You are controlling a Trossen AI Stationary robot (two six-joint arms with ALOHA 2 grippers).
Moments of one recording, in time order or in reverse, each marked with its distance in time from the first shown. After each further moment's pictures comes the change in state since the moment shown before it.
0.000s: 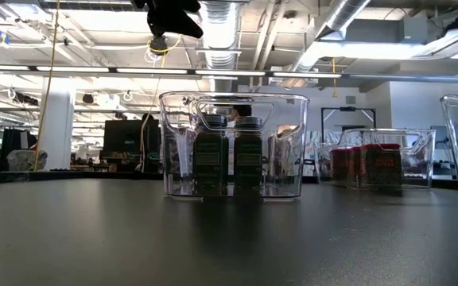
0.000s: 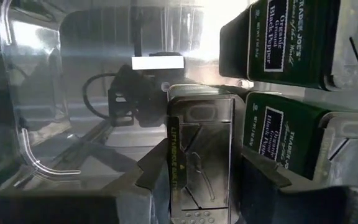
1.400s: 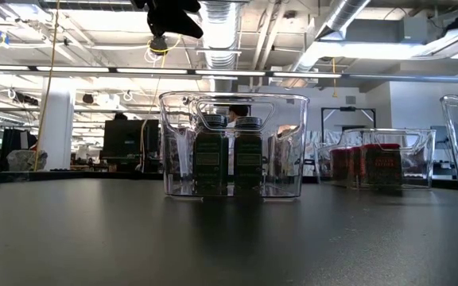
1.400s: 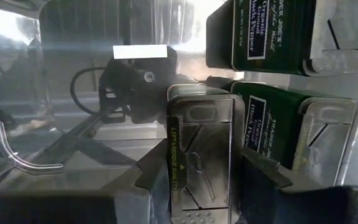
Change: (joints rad) left arm 0.000 0.000 0.000 0.000 0.000 0.000; right arm 0.000 0.000 0.000 -0.052 0.001 0.001
